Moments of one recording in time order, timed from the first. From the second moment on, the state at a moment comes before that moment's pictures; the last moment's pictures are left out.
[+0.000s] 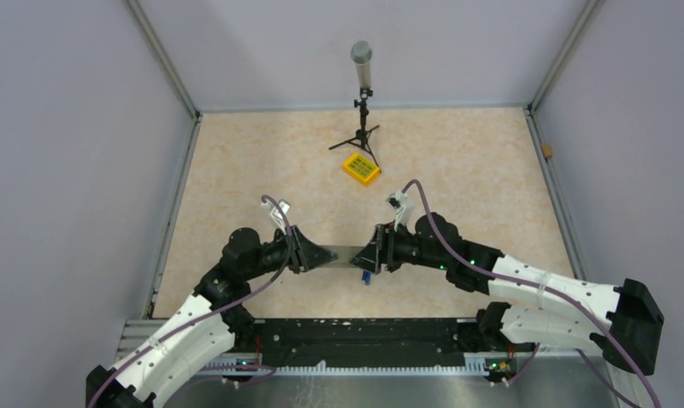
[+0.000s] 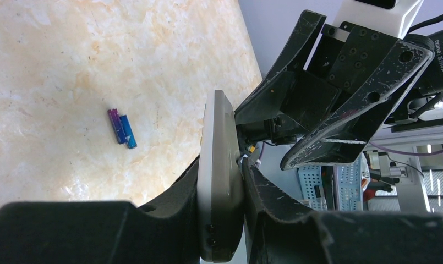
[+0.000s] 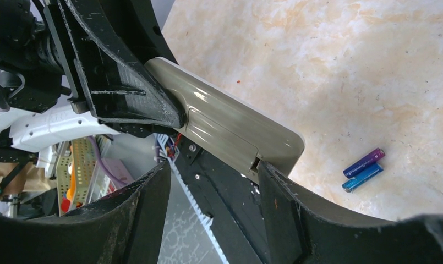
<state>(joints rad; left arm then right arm) -0.60 0.55 0.35 0.01 0.50 -0.96 1.01 0.97 0.63 0.01 -0.16 0.79</state>
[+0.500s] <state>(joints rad) -0.60 0.56 0.33 0.01 0.50 -1.00 1.04 1.01 0.63 0.01 -0.10 0.79</state>
